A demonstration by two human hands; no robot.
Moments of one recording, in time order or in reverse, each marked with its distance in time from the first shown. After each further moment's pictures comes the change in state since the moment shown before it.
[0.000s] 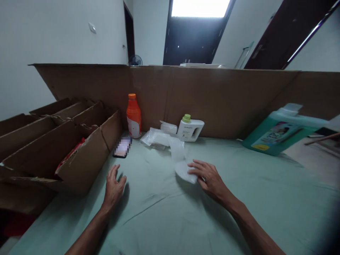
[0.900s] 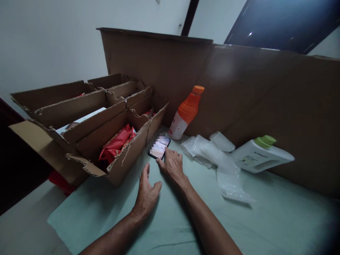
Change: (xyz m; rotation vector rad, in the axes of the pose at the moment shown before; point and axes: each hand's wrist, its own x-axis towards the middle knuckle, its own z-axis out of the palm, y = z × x) left_hand 0.010 0.008 0.004 -0.426 0.054 -0.327; right_hand 0.221 -0.214 0.134 -0.055 -0.177 -0.030
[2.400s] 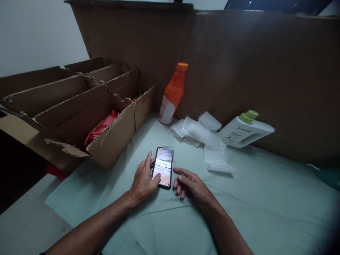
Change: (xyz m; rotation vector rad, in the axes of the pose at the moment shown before) left_hand -0.025 -0.001 0.006 0.562 -0.251 0.246; right_hand -0.156 0.087 -0.014 1.579 -0.504 0.475
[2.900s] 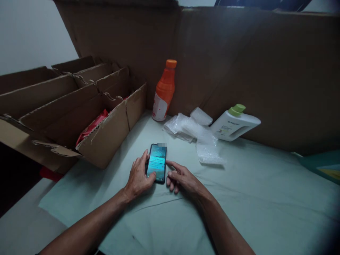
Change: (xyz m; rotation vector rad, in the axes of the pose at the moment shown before) left_hand -0.002 0.003 -0.004 0.082 -0.052 0.020; right_hand -0.001 -0.012 0.009 -0.143 -0.102 0.013
